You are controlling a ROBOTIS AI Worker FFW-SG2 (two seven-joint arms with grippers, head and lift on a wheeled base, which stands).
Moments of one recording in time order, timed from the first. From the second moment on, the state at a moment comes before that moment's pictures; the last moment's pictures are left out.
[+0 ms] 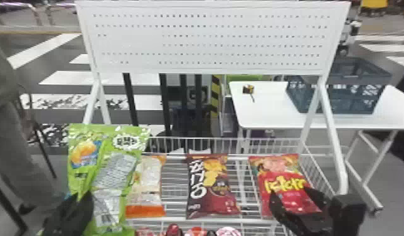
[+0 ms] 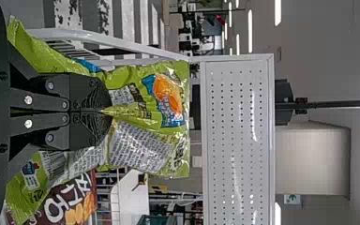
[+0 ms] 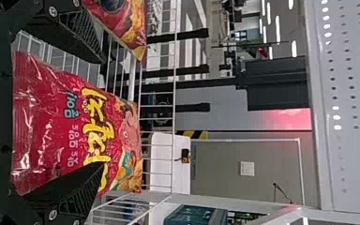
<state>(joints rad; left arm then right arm) 0.88 0.16 0.08 -2.55 0.12 0.12 0.02 0.23 0.00 -0.07 -1.82 0.01 0.20 0.23</state>
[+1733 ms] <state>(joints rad) 0.88 0.17 0.07 -2.55 0.12 0.12 0.03 0.52 0.00 -0.07 -2.21 -0.09 0.20 0.22</state>
